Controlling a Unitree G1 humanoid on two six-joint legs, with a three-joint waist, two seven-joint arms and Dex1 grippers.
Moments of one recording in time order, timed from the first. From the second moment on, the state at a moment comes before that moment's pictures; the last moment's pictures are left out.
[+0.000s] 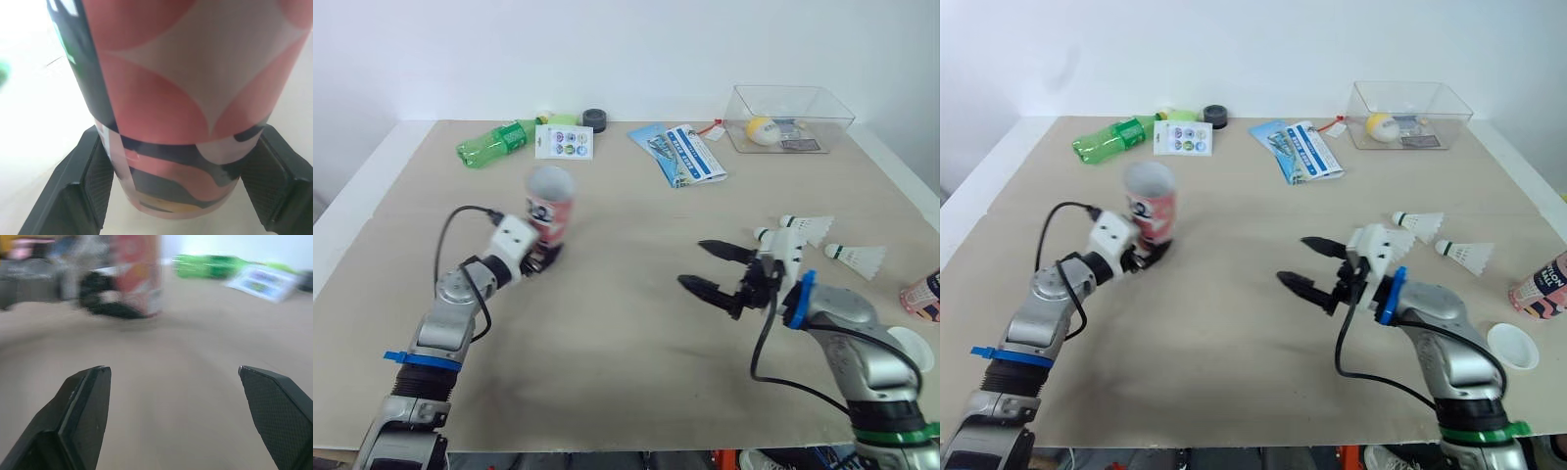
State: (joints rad) left arm -0.41 0.49 -0.10 0.04 -0.06 0.20 -0.62; right arm -0.20 -0.61 -0.18 -0.24 0.54 0.40 0.84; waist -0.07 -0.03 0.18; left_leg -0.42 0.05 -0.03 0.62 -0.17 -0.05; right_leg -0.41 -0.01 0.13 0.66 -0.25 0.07
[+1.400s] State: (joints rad) left arm -0.87 0.34 -0.44 0.42 -0.01 0.07 -1.34; right arm -0.25 -0.59 -0.35 0.00 0.41 0.55 0.44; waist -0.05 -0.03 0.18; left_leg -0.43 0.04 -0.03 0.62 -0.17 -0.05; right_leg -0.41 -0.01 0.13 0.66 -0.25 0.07
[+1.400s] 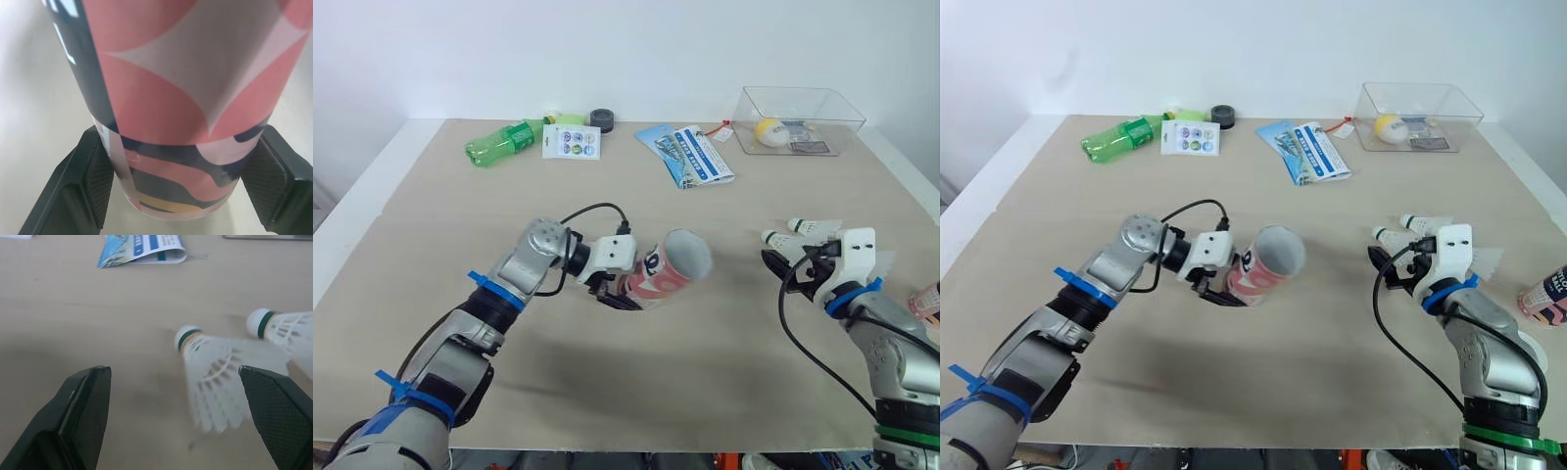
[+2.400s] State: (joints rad) left arm -0.92 0.33 -0.43 0.46 0.00 0.12 -1.35; right arm -0.37 -0.61 -0.28 0.18 0.29 0.41 0.52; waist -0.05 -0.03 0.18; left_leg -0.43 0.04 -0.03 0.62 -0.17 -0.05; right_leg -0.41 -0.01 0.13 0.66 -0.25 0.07
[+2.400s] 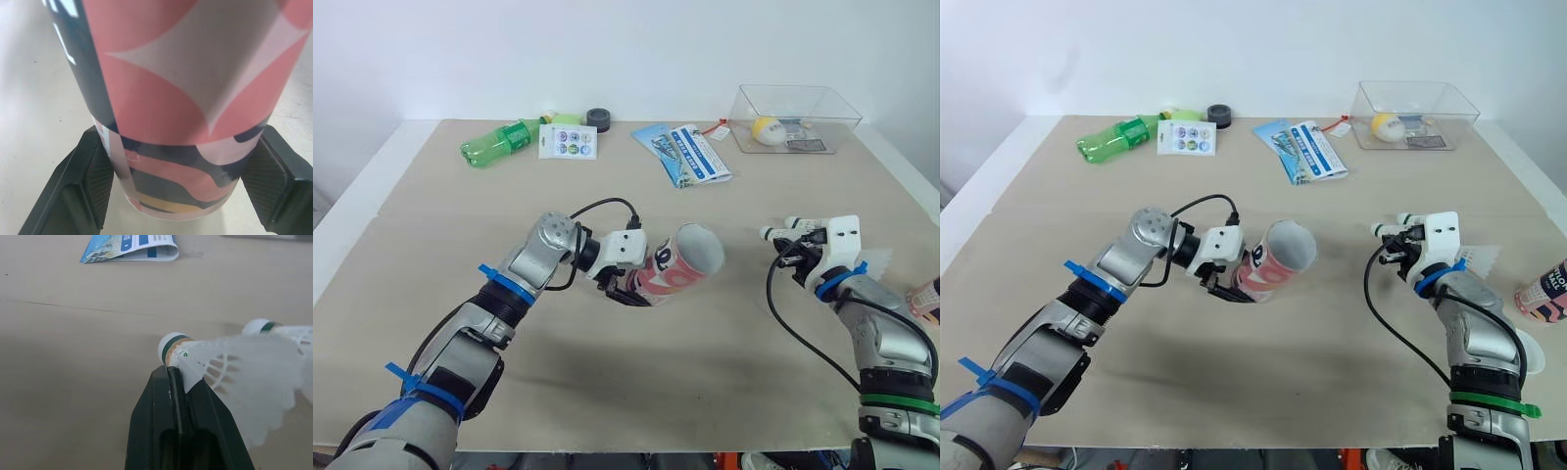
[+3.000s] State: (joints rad) left arm -0.98 0.34 -0.43 0.54 0.02 0.18 -1.37; right arm -0.52 -1.02 -0.08 -0.15 0.27 -0.24 1.20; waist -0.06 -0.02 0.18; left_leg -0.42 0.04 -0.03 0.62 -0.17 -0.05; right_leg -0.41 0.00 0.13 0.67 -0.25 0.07
